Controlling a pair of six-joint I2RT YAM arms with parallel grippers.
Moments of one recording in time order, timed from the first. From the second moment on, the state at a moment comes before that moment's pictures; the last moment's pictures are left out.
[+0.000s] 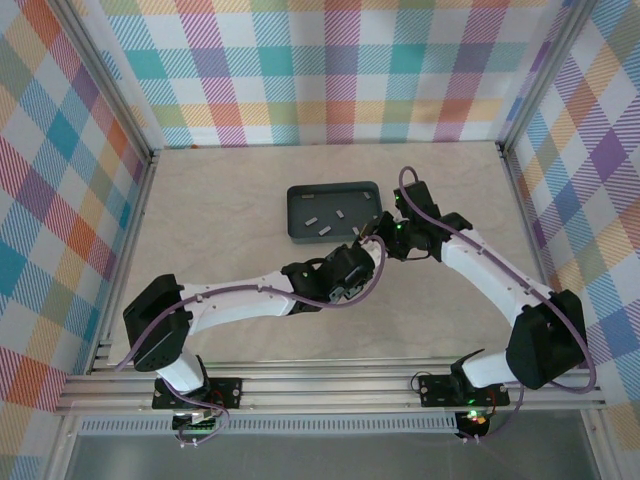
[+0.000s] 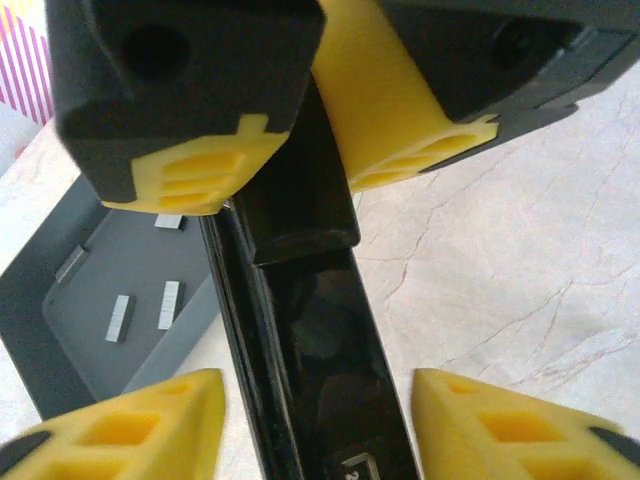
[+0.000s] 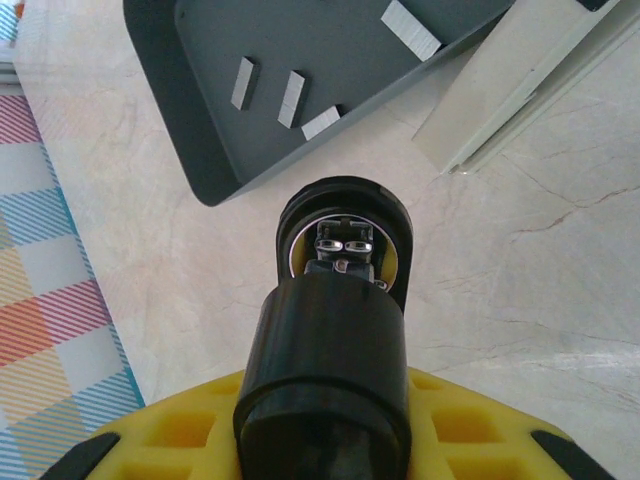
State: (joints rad) left arm -1.13 1.63 1.17 -0.29 -0.51 0.07; right arm 0.47 1.39 1.09 -0.60 -0.31 1.03
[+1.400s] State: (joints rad) left arm -0.55 1.32 0.91 -0.05 0.74 0.01; right arm 0.29 1.10 0.77 -0.21 -0.75 -0.05
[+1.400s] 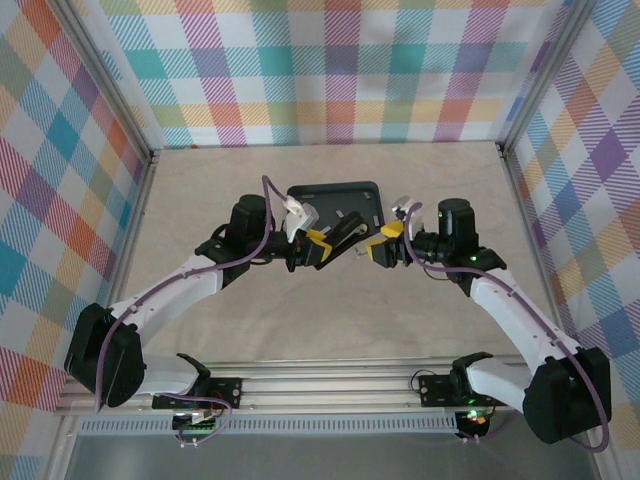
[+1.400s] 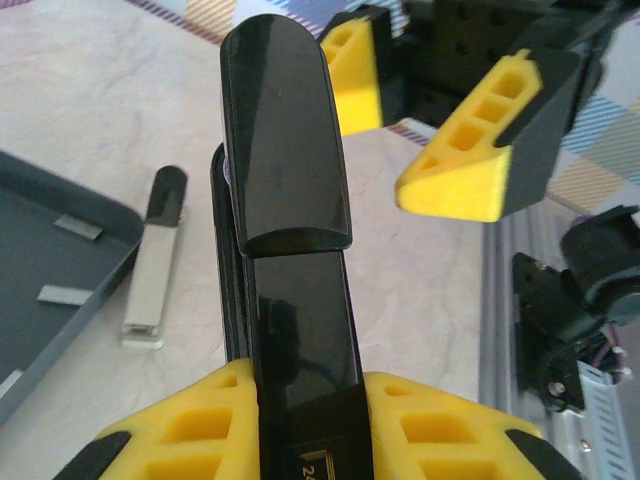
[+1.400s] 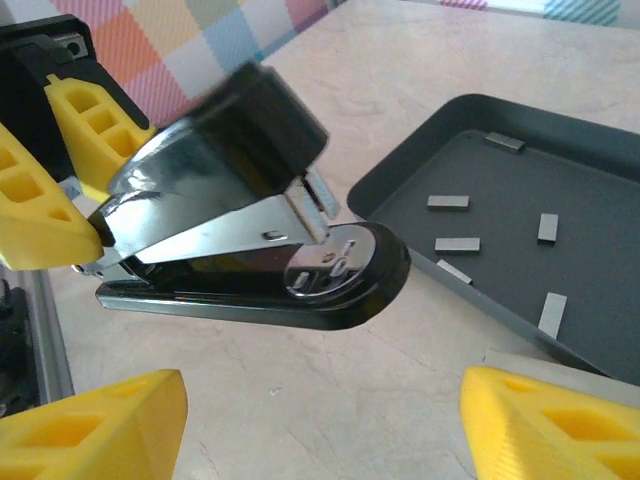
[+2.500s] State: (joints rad) left arm -0.55 1.41 1.12 -0.11 1.07 0.16; right arm 0.22 1.17 0.79 -0.06 -1.19 -0.16
